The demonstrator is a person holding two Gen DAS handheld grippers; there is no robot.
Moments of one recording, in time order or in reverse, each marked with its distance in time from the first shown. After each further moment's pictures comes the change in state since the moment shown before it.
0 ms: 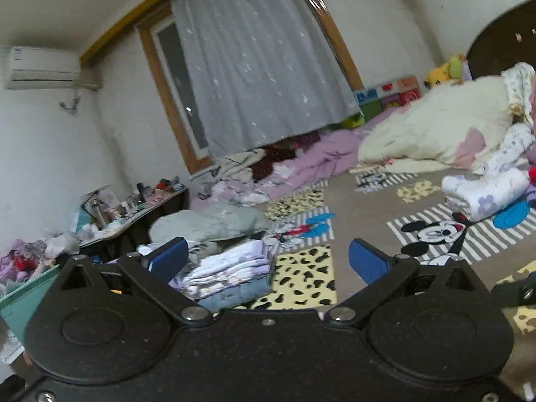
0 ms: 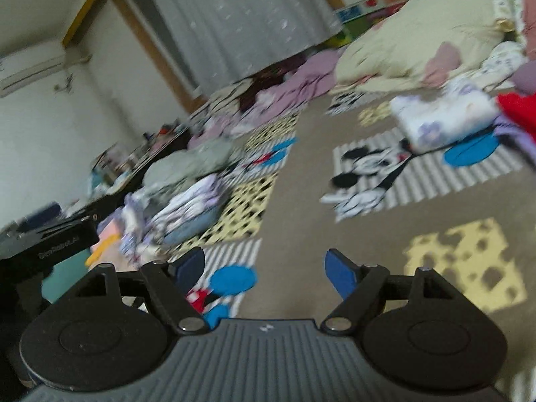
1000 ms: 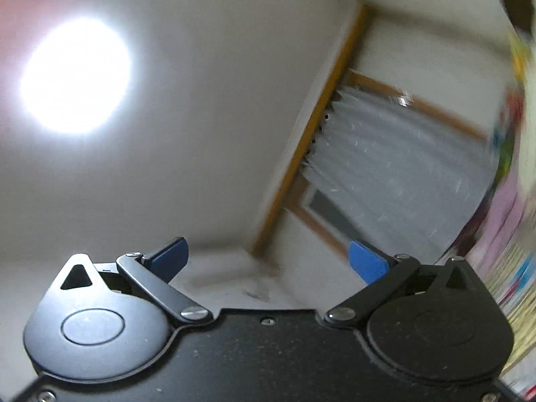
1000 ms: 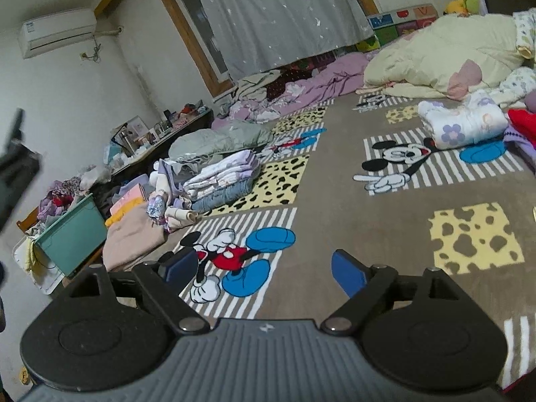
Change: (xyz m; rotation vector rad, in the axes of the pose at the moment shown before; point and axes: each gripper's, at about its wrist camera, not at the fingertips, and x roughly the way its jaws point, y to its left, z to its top) left arm -0.109 0.043 -0.036 0.258 -0.552 0.551; right arm -0.054 0.072 -0.055 -0.102 0.014 0.005
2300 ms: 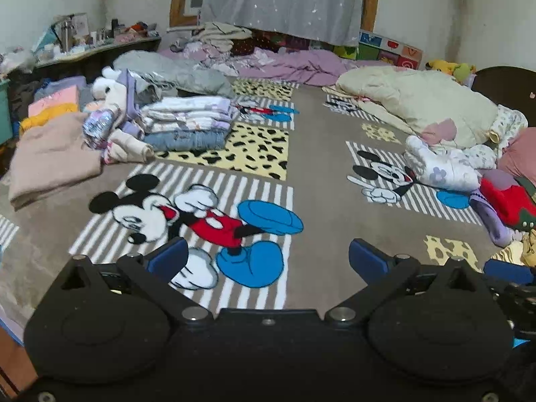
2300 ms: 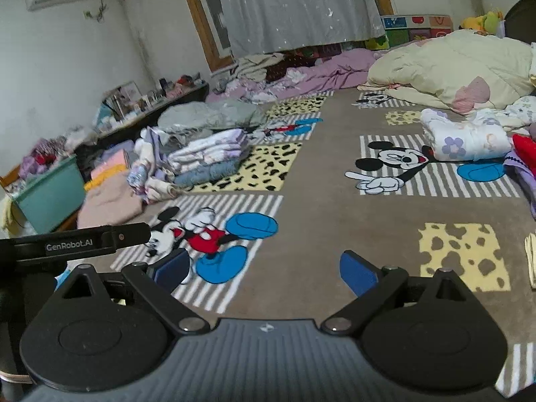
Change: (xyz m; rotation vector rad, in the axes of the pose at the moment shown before) left arm 0.050 -0.039 -0.116 -0.634 1.077 -0.779; right arm 0.028 0.009 0.003 -0.147 0.077 -0.079
